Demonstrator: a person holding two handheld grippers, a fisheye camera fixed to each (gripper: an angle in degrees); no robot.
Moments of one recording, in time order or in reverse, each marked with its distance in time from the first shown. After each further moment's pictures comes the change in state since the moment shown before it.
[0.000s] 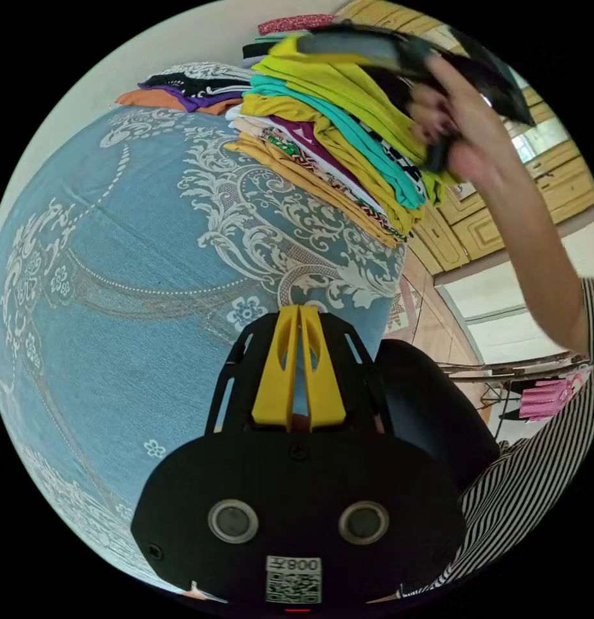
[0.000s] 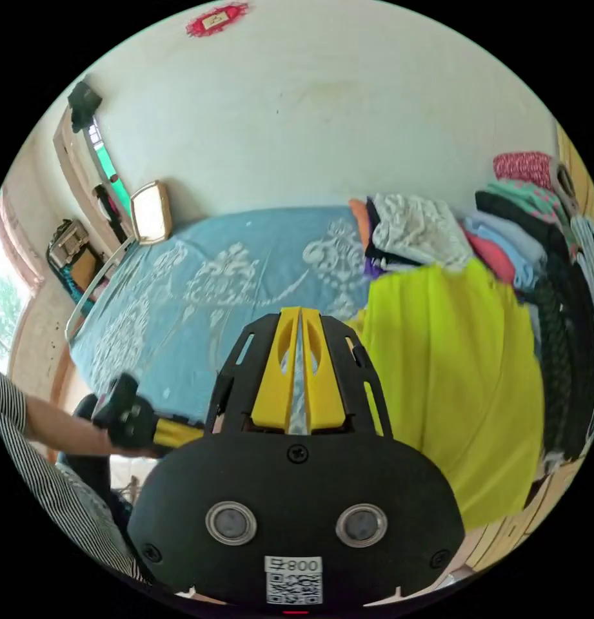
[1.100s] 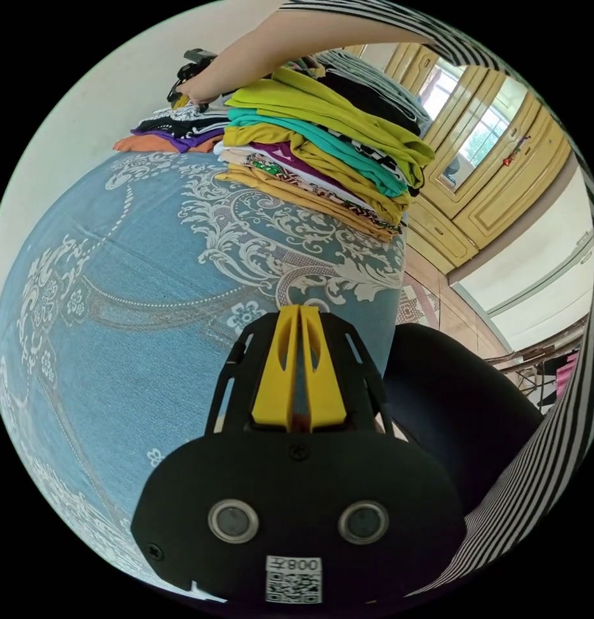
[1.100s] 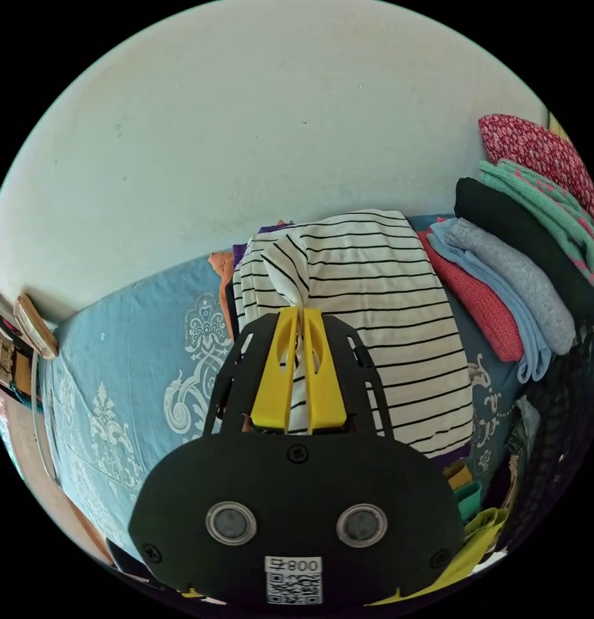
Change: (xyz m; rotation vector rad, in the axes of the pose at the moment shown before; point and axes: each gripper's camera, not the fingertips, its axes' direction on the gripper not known) left arm -0.007 0.175 -0.109 0.145 -0.103 0.119; right arm 0.154 -0.279 0.178 -0.099 0.201 0.325
